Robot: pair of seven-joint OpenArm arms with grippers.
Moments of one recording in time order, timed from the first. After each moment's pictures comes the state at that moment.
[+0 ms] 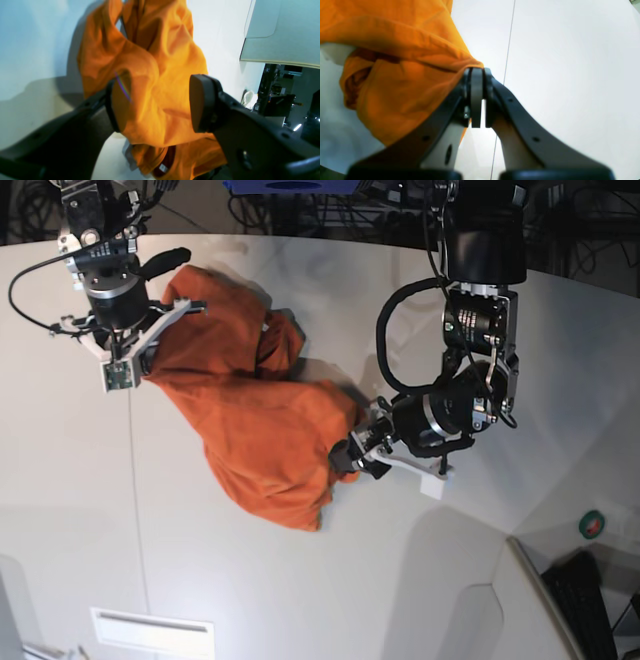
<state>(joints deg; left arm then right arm) -5.4 -3.4 -4.4 75.7 -51.1 0.0 52.4 -28.4 11.4 -9.3 112.4 -1.4 -9.5 -36.0</state>
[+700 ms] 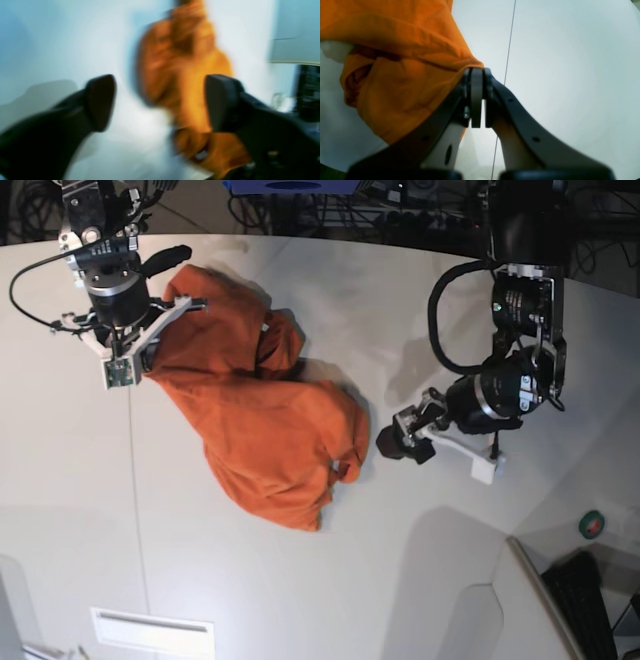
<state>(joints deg) 0.3 -14.4 -4.7 81.8 -51.1 0.0 52.7 -28.9 11.2 -9.3 112.4 -1.4 -9.5 -36.0</state>
